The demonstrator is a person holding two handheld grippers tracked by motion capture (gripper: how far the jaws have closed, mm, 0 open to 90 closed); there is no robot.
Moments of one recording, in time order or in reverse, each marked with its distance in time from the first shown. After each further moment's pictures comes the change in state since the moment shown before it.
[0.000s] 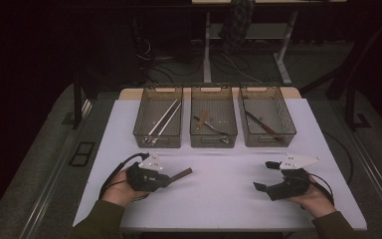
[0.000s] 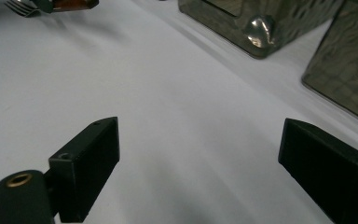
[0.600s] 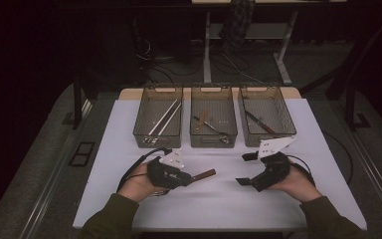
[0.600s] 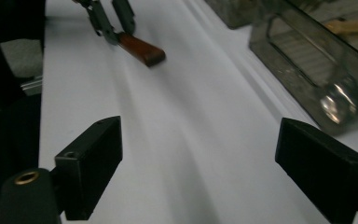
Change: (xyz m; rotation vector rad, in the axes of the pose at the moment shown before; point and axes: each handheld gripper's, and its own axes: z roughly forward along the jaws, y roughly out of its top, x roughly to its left) left arm -0.013 0.057 0.020 -0.026 -0.118 0.135; right arm 0.011 0.066 0.029 0.067 0.245 -0.155
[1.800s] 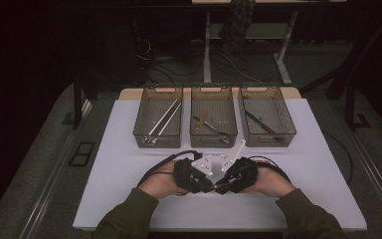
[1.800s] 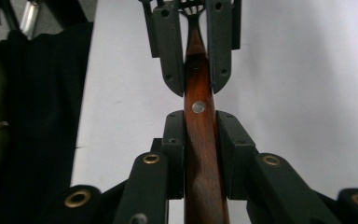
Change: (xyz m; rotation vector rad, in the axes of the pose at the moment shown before) left arm -0.011 0.042 0.038 0.089 -0.115 0.150; right arm 0.019 0.028 0.068 0.317 0.263 -0.183
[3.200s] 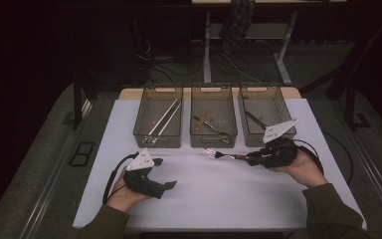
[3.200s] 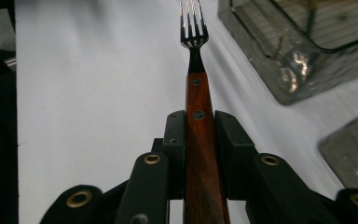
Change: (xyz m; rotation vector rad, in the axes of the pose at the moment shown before) left arm -0.024 -0.118 -0.057 -0.380 0.407 -0.446; right arm -0.026 -0.060 -0.091 -0.189 -0.282 0.256
